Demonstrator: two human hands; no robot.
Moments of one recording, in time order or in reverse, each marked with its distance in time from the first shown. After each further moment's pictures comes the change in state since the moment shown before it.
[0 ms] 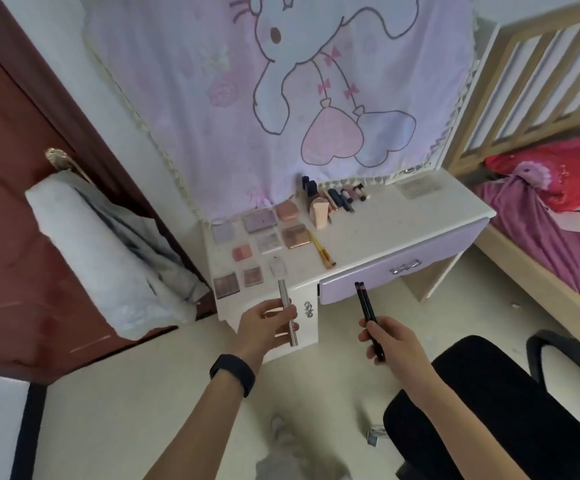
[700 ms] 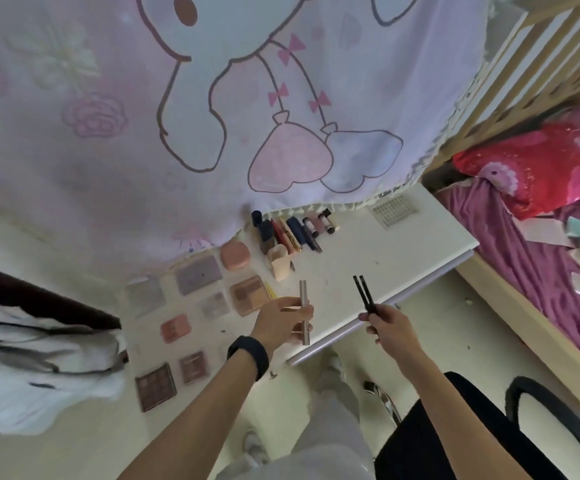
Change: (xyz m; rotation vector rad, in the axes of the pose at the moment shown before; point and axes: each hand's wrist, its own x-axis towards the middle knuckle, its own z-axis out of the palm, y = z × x) left_hand 0.284 0.080 0.123 0.149 -0.282 -0.235; right_hand 0.295 -0.051 -0.049 -0.119 0.260 0.180
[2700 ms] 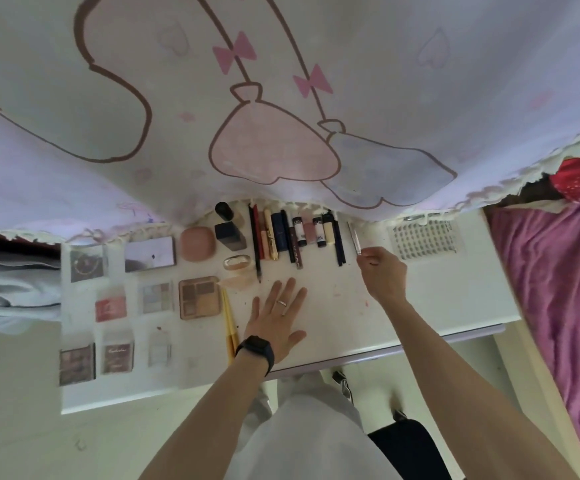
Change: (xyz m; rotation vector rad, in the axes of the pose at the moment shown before) left_hand 0.169 -0.035 0.082 1.402 0.041 0.078; right_hand 0.283 -0.080 -0.015 -0.520 -0.076 -0.208
